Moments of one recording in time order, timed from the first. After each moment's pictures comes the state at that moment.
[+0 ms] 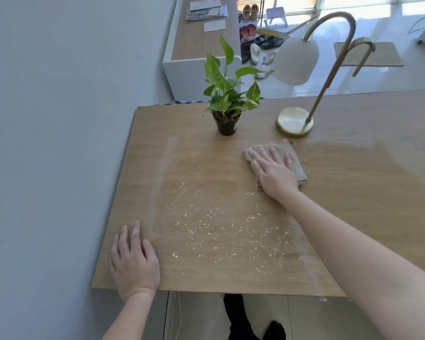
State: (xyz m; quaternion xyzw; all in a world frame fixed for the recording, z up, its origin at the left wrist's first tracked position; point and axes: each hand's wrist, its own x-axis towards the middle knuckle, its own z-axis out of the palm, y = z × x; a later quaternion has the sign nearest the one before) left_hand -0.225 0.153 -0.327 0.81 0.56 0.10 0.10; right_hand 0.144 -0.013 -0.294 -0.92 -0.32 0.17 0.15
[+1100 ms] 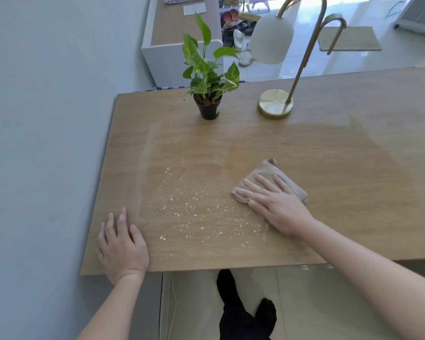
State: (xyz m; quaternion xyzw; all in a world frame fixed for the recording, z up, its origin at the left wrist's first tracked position) left_hand -0.229 0.153 -0.330 0.81 0.56 0.10 0.12; right_hand 0.061 -0.128 -0.292 -0.85 -0.47 0.20 0.09
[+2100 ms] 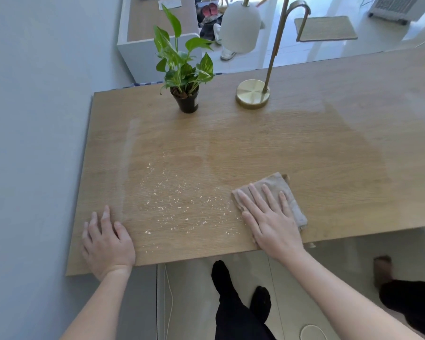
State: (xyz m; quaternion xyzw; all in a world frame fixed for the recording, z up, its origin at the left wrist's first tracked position) left_hand -0.230 0.152 -0.332 0.82 0.55 0.12 0.12; right_hand -0.024 -0.174 -0.302 -0.93 -0.32 0.15 0.09
